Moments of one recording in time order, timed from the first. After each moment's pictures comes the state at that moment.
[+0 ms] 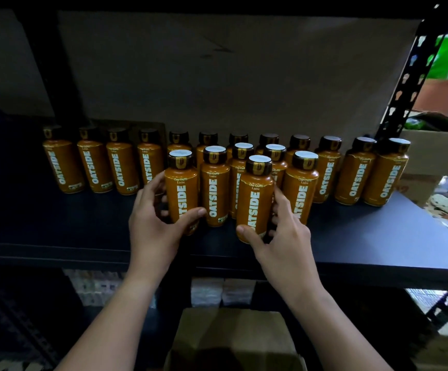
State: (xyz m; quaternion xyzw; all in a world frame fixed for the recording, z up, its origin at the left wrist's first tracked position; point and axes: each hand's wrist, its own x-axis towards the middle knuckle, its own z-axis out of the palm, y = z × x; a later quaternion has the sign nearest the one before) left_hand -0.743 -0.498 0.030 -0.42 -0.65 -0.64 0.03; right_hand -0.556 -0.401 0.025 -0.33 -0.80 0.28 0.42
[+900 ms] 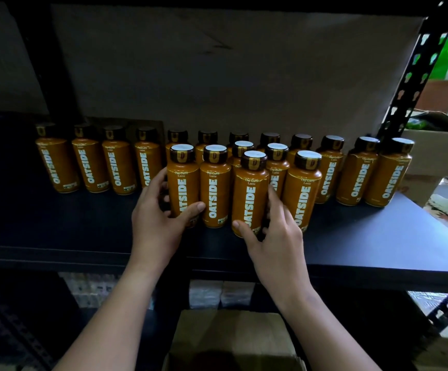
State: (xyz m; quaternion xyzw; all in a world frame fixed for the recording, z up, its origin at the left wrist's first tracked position) left_hand -0.756 -0.480 0.030 -0.41 -0.67 -0.62 0.01; right_hand -0.574 -0.400 0.017 -0.35 -0.79 0.21 0.45
